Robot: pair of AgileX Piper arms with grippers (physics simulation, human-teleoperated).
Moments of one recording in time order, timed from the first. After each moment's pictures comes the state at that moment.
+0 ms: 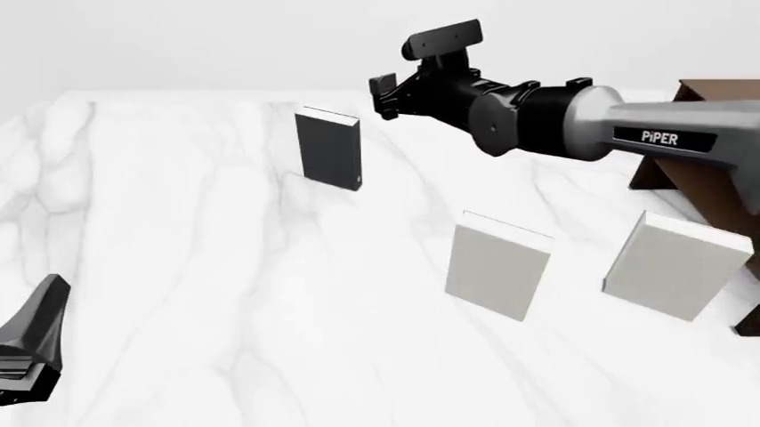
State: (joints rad) left arm 0.00 0.00 0.00 0.00 0.00; right arm 0.48 1.92 -1.43 -0.19 -0.04
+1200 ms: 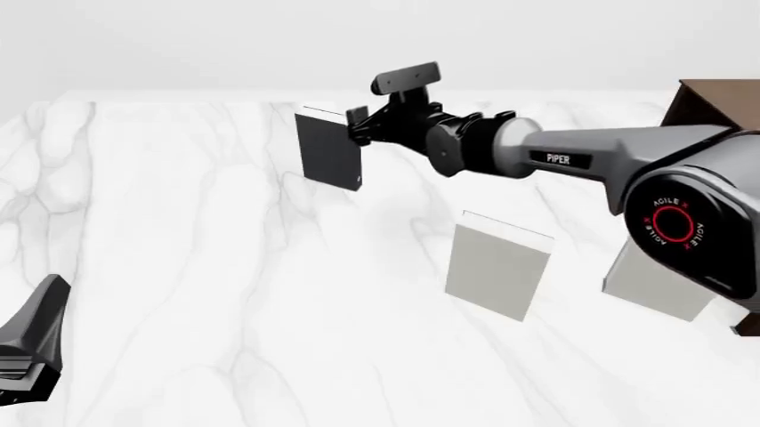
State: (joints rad) left arm 0.00 0.00 0.00 0.00 0.00; right arm 0.51 2.18 -1.63 -0.20 0.00
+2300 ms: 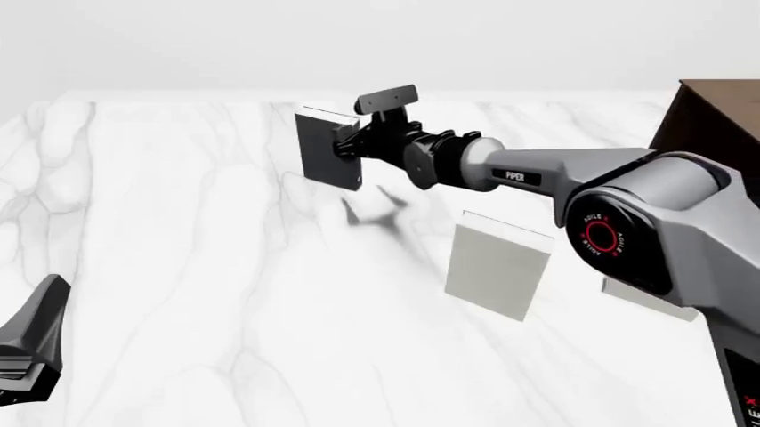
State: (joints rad) left arm 0.00 0.00 0.00 0.00 0.00; right arm 0.53 2.34 -1.78 -0.17 0.03
